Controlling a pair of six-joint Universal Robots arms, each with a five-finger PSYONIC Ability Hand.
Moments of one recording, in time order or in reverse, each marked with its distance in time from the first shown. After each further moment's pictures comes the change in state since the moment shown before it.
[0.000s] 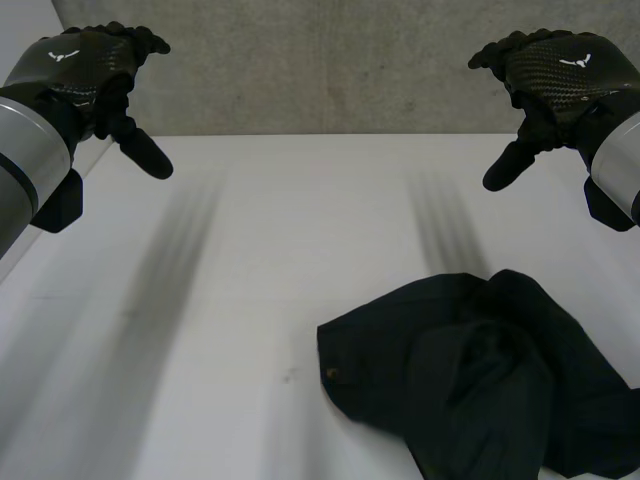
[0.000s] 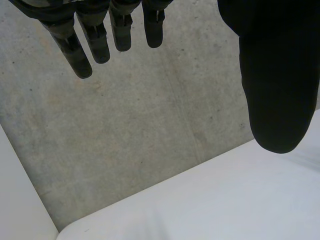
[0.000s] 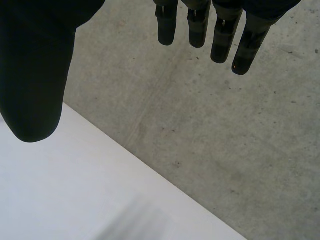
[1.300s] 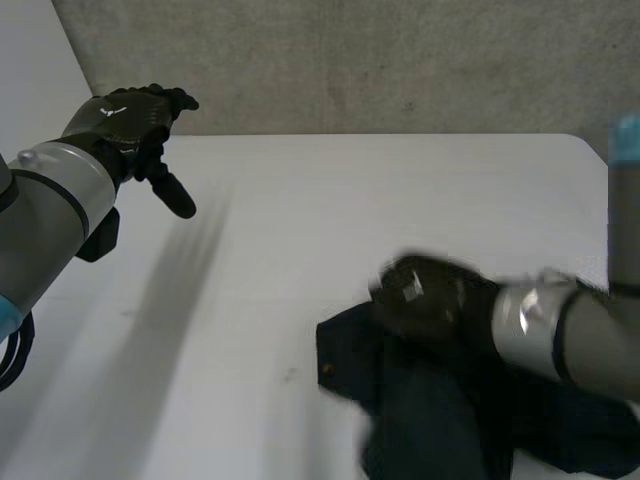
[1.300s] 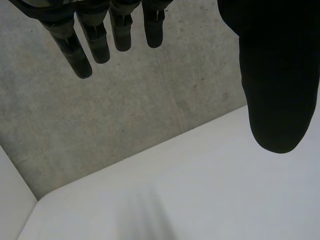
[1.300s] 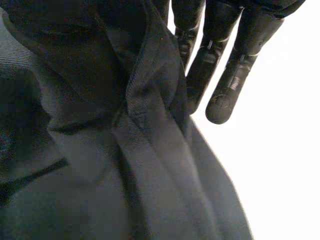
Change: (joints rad) left arm -0.018 -0.109 -0.021 0.006 0.000 0.002; right arm 0.077 0.192 0.161 0.330 -0.415 -0.747; left_hand 0.000 0.000 0.000 0.000 0.000; right_hand 0.806 0.960 0.963 0.954 0.908
